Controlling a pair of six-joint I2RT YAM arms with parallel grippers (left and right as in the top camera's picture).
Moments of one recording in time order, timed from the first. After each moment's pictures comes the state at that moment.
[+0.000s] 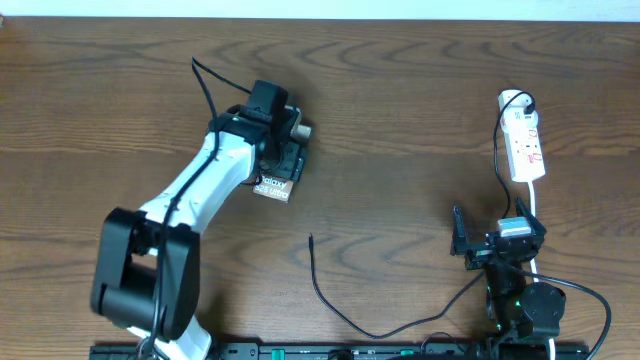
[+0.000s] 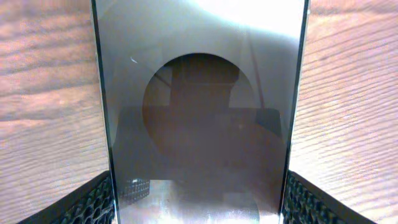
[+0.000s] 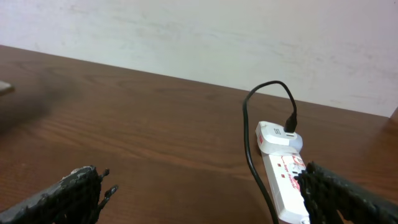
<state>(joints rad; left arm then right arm) -0.33 1.79 1.25 -0.71 0.10 -0.04 -0.03 0.02 0.01 -0.06 -0.14 -0.14</state>
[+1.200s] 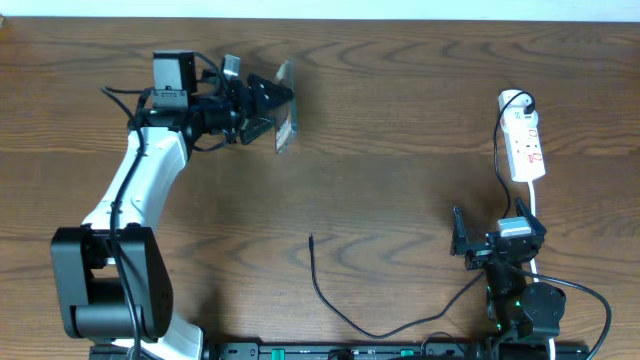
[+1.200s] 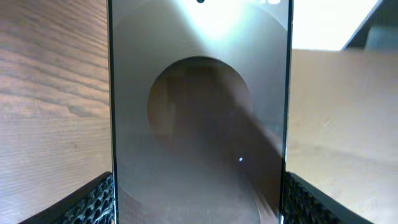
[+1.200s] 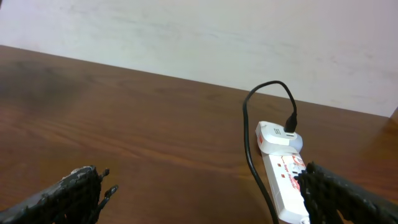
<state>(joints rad) 0.00 1.74 1.24 -0.34 0.99 -0.84 -0.03 0.02 0.01 -0.06 -0.14 -0.14</state>
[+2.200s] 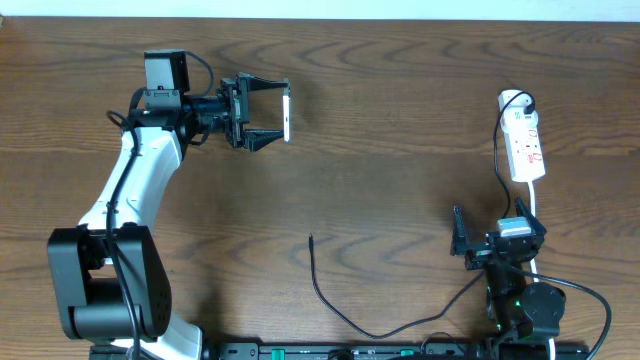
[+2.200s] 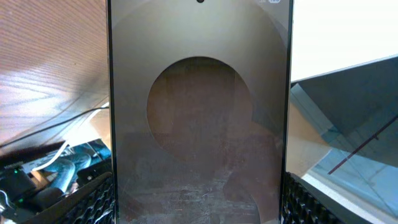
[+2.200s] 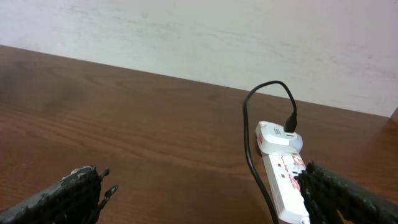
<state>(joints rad) 0.02 1.74 1.24 -0.33 1.21 -1.57 -0.03 0.02 0.01 -0.06 -0.14 -0.14</state>
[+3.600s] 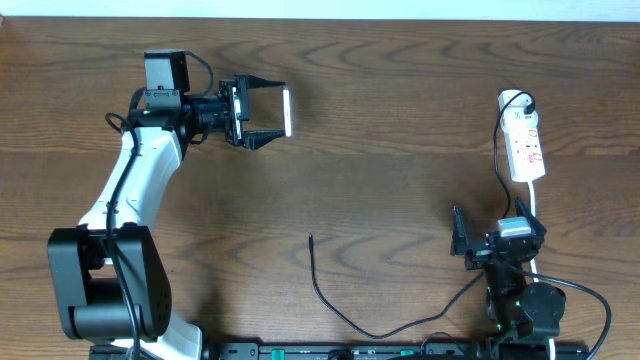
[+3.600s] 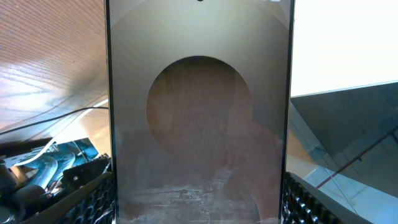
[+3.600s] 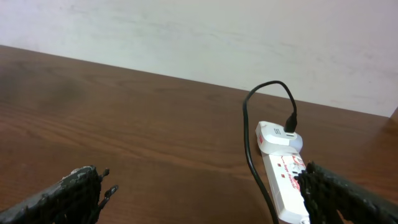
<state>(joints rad) 0.02 1.74 1.24 -0.33 1.17 -1.66 -0.03 0.02 0.01 -0.06 -0.14 -0.14</state>
